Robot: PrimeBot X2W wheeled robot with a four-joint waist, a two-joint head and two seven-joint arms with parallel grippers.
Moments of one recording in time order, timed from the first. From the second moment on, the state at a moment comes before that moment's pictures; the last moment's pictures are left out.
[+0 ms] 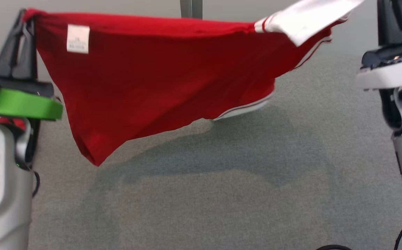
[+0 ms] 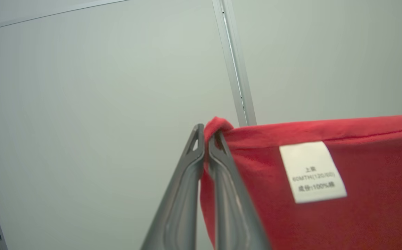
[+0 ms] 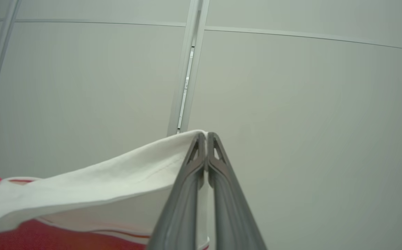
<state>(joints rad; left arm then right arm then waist) -0.57 0.28 -0.06 0.19 -0.17 -0.13 -0.22 -0.65 -0.30 0.07 0.18 0.22 0.13 -0.26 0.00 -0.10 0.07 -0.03</state>
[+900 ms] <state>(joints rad) -1.49 0.28 -0.09 0.57 -0.52 -0.06 0.09 -1.58 -0.41 0.16 0.59 0.04 0.13 -0.24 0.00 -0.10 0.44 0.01</state>
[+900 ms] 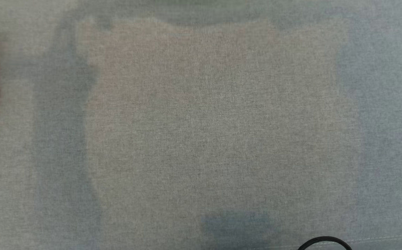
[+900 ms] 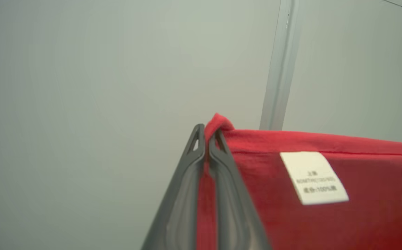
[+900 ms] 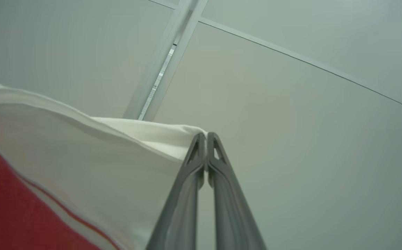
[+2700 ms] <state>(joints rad) 0.03 0.20 -0.28 0.65 -1.31 -0.13 -0.26 0.15 -0.24 0.13 0.52 0.24 0.13 -0.26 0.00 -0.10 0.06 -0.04</state>
